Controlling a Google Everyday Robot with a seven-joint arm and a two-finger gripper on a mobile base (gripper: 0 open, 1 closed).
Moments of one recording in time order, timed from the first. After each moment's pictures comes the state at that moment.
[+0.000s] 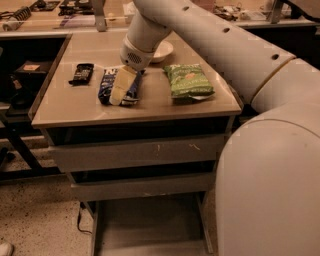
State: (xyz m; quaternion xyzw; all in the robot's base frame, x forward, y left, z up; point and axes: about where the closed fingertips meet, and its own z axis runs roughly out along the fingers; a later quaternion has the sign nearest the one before) arm 0.677 0.095 0.866 -0.63 0.74 0.12 0.22
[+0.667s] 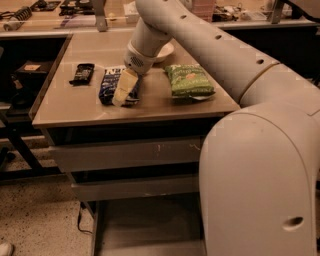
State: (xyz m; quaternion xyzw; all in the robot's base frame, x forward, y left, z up) arm 0.697 0.091 0.839 -0.61 0.75 0.14 0.20
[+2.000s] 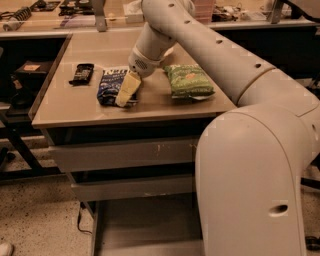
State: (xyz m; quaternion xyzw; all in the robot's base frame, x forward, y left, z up) arm 0.702 0.084 0.821 -0.59 0.77 0.17 0.18
